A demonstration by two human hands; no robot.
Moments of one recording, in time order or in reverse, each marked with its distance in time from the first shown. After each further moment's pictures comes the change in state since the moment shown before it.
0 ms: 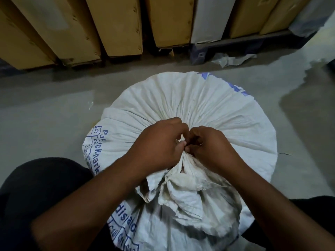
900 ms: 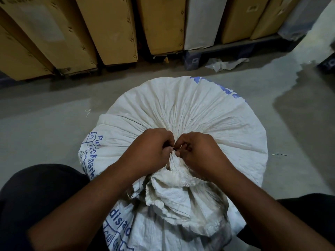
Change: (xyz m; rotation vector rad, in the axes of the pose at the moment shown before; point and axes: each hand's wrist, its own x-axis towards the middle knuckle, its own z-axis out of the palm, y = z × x) left_hand 0.001 -0.013 0.014 -0.053 -0.087 -0.116; right_hand -0.007 -0.001 0.007 0.018 0.025 0.017
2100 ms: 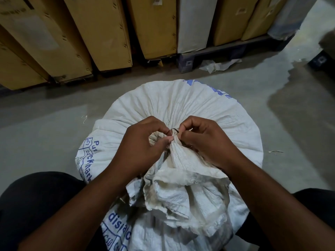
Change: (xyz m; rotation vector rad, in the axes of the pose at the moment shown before) left_hand -0.006 0.014 -0.019 -0.215 0.303 0.072; right_hand -0.004 -0.009 -0.038 0.715 -0.005 -0.038
